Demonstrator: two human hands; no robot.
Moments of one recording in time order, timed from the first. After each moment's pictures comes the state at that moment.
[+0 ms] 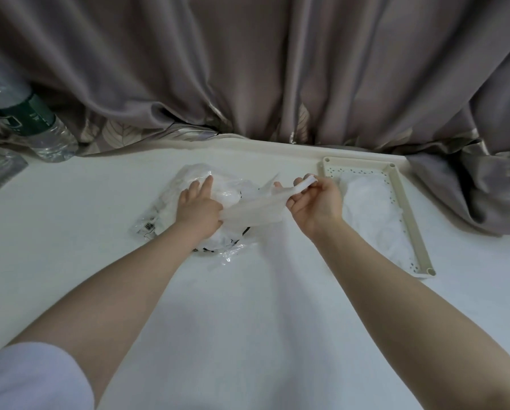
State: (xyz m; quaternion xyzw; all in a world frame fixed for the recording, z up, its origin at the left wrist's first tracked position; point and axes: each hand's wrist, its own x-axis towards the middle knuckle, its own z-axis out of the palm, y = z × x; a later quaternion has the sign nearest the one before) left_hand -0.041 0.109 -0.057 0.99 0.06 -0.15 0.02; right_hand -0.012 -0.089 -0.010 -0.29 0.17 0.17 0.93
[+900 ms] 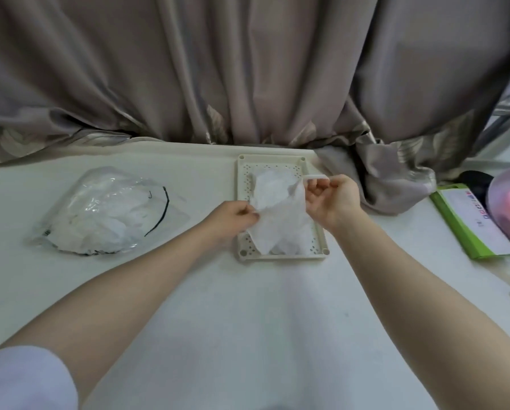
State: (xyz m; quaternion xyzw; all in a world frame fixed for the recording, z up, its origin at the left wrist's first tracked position) left_hand -0.039 -0.120 -0.036 0.81 0.02 -0.17 0.56; right_hand -0.010 -0.306 0.021 -0.35 0.29 0.11 0.89
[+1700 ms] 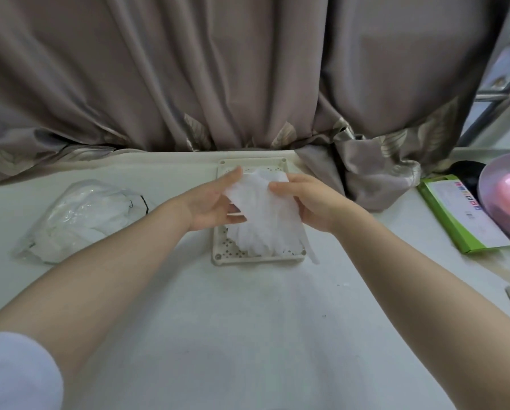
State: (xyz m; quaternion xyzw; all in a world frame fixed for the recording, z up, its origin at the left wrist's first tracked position) left_hand -0.012 -0.155 0.013 0.60 0.07 -0.32 0.73; right_hand -0.006 -0.357 0.025 -0.64 -0.05 0.30 0.70
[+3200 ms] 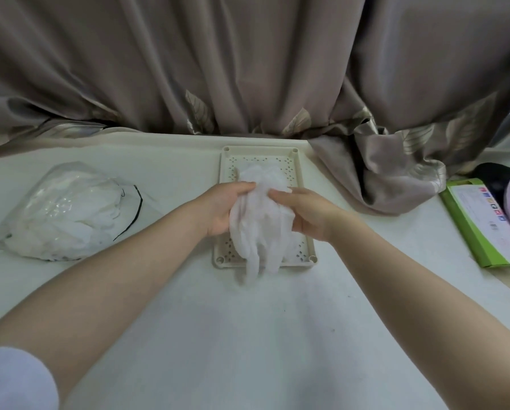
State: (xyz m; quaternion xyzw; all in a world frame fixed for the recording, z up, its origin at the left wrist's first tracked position) left_hand 0.013 -0.166 -0.019 0.54 0.19 -0.29 0.76; right_hand 0.029 -0.336 -0.024 -0.64 0.04 0.36 0.67
